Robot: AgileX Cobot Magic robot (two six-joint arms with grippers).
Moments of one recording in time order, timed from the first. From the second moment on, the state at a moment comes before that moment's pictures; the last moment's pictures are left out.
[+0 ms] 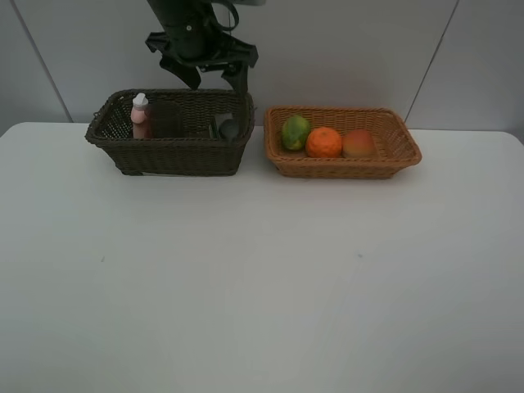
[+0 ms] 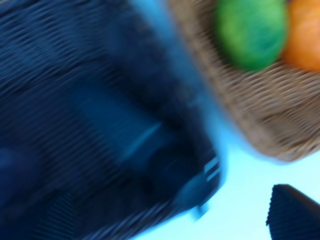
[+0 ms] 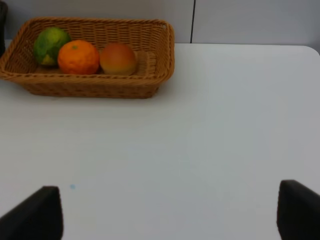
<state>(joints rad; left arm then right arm) -0.47 2.13 -1.93 0.01 0.91 -0.09 0.02 0.00 -0.53 -0.05 1.06 0.01</state>
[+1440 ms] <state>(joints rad) -0.17 0.32 -0.58 0.06 0.91 -0.11 0.02 0.00 -0.53 -0.05 1.06 0.01</state>
